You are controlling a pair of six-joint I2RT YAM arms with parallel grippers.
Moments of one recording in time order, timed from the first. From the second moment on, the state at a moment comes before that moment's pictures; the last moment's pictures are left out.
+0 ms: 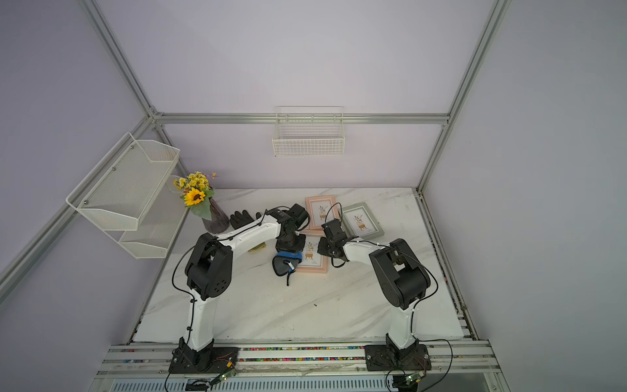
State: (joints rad) left arm -0.62 2.15 1.79 -0.98 -0.05 -0.46; right arm 0.50 1.88 1.06 -0.11 -0.01 0.69
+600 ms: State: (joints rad) left arm -0.64 2.08 1.67 -0.94 -0.07 -0.48; right arm 0.50 1.90 1.06 -0.07 0.00 0.69
